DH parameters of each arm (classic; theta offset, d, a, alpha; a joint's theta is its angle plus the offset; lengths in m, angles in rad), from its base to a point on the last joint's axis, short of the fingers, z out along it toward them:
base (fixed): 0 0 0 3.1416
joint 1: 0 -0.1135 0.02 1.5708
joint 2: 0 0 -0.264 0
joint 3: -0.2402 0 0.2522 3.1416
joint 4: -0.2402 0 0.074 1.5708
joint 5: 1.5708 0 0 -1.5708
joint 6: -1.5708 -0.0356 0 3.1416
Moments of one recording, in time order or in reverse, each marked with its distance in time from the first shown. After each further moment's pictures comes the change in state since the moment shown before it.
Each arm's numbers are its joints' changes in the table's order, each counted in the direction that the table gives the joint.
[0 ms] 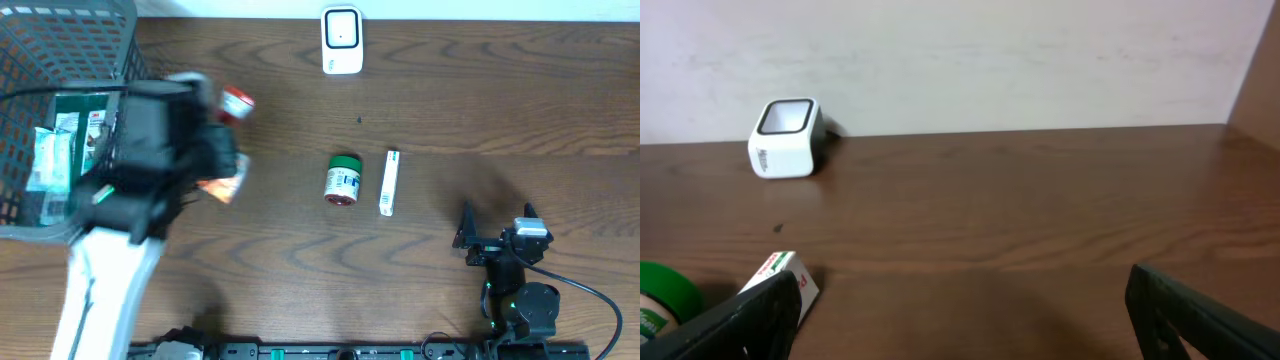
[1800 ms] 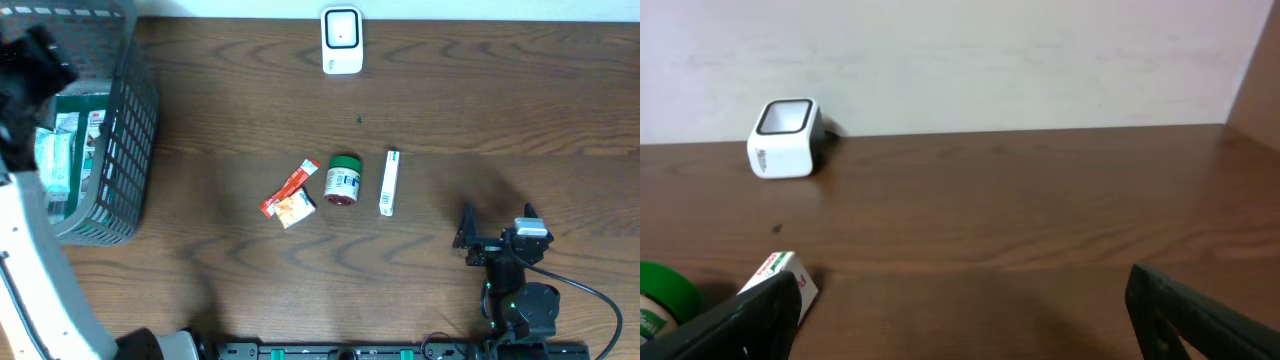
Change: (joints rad) left arm -0.648 0.232 -0.554 -0.001 -0.129 -0.211; right arm 0.000 0.000 0.000 0.000 0.000 0.000
